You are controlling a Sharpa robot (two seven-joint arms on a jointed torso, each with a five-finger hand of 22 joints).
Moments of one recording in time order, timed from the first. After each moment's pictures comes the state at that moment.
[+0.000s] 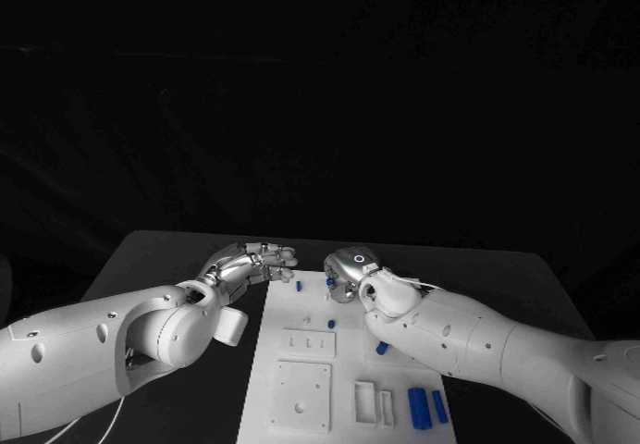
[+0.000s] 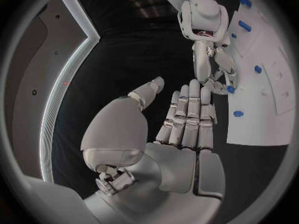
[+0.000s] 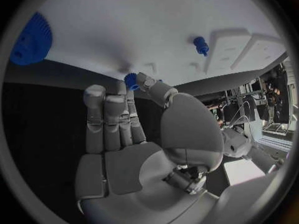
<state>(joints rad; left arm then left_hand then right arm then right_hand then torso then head) 1.37 -0.84 -0.17 1.54 0.04 -0.26 0.35 1.13 -0.11 0.52 -0.19 0.10 0.77 0.18 0.39 0.36 1.11 0.14 0.08 0.07 0.98 0.10 0.44 0.57 0.04 0.74 0.00 0.39 1.31 1.22 -0.25 -0.10 0.80 -1.78 -0.51 -0.17 1.09 -0.24 0.77 -0.23 0.05 0.94 0.14 0.36 0.40 1.24 0.08 0.06 0.20 1.31 -0.04 1.19 0.71 0.16 1.29 -0.05 0.87 1.31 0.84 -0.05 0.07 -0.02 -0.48</state>
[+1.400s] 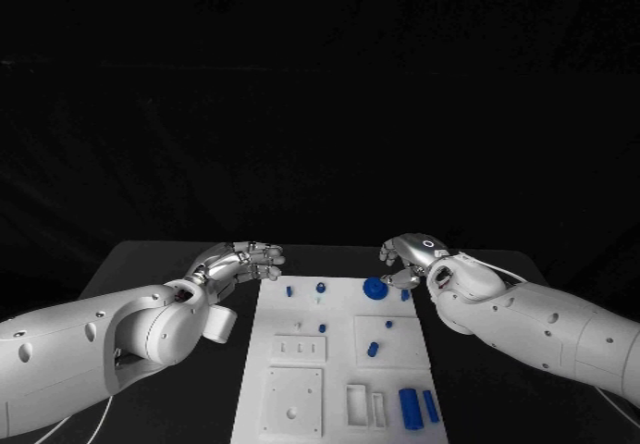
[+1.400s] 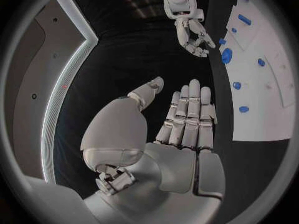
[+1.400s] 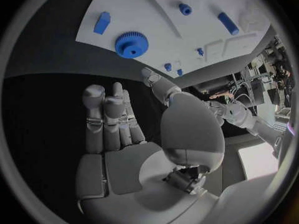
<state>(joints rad) 1.37 -0.88 -0.17 1.53 0.04 -0.26 0.35 1.12 -0.11 0.53 -0.20 0.10 0.77 0.19 0.38 0.35 1.10 0.16 0.07 0.07 0.98 0.10 0.44 0.57 0.04 0.74 0.00 0.39 1.31 1.25 -0.60 0.00 1.07 -1.67 -0.43 -0.11 1.11 -0.26 0.59 -0.23 0.15 0.88 0.17 0.34 0.39 1.20 0.08 0.12 0.16 1.30 -0.03 1.23 0.67 0.16 1.29 -0.03 0.88 1.31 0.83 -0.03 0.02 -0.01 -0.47</state>
